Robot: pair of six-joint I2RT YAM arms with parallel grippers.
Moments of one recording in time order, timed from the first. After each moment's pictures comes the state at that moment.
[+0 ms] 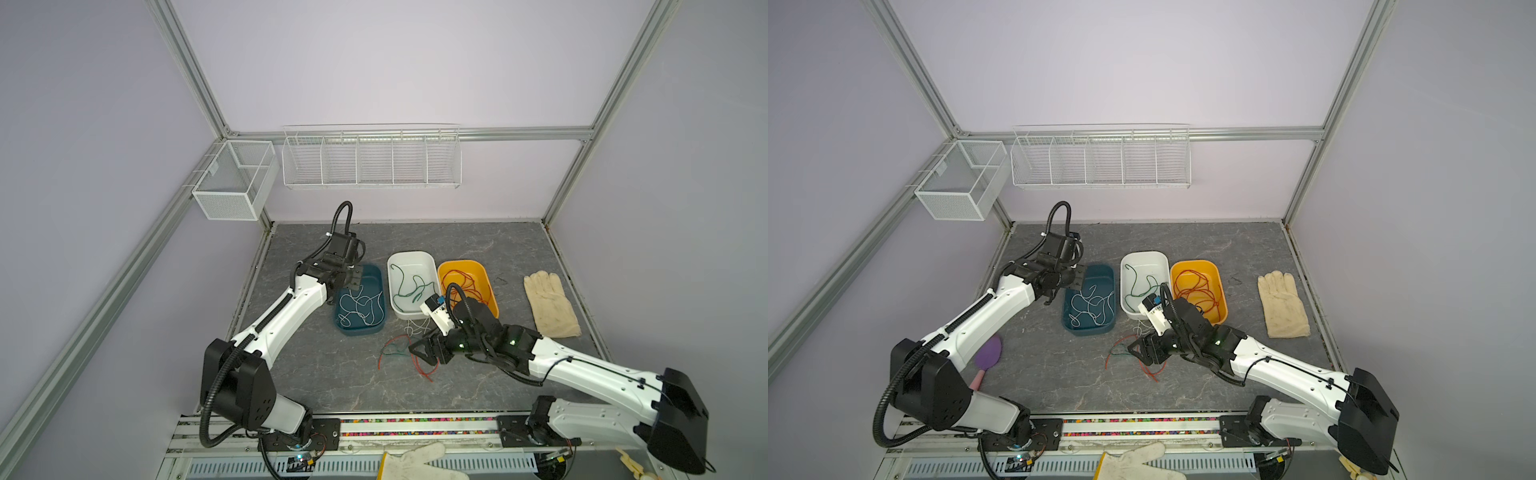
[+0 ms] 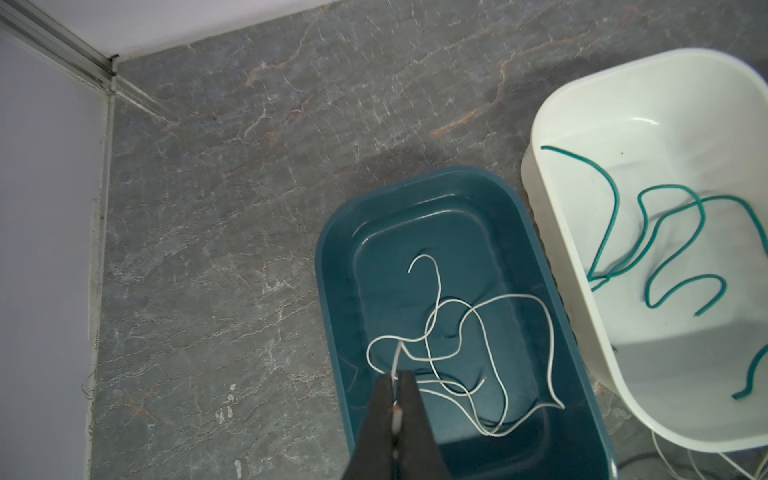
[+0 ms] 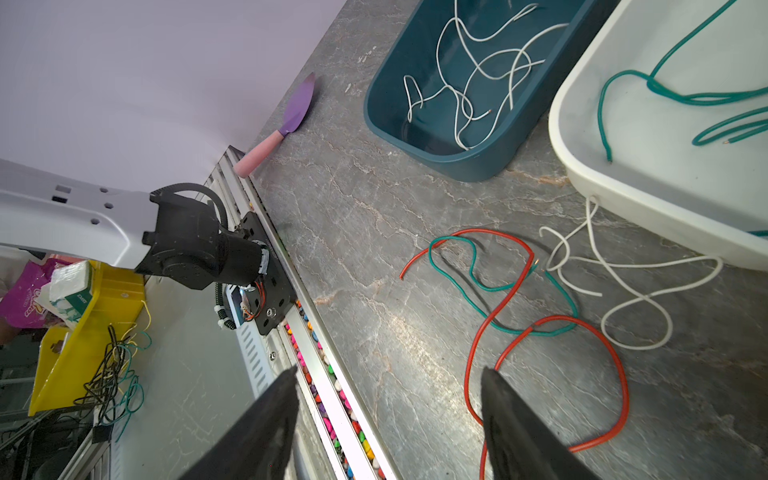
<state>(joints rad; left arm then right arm) -0.45 1.51 1.26 -0.70 -0.21 -0.11 0.95 1.14 0.75 -0.26 -0.31 0.46</state>
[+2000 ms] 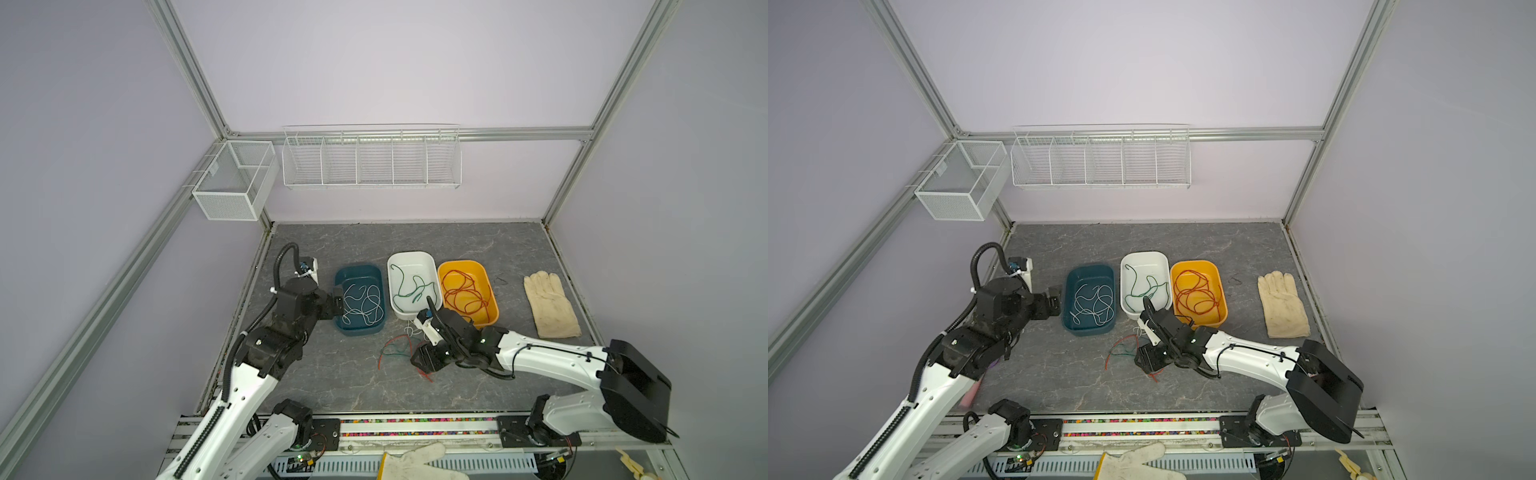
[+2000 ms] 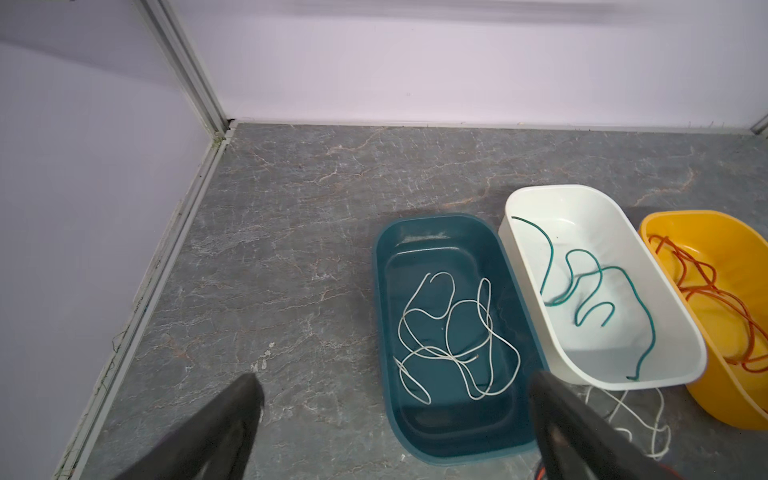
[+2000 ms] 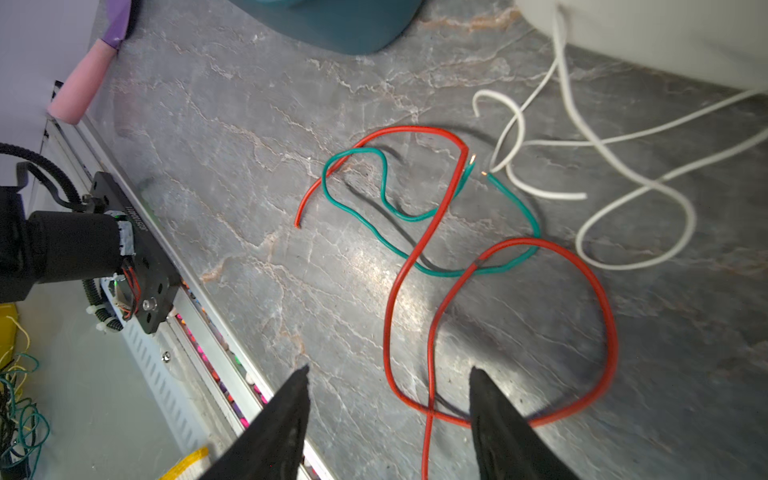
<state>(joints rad) -0.45 0.77 0.84 -0.58 -0.32 -0.25 0.98 1.42 0.74 -0.29 -0.22 0.52</state>
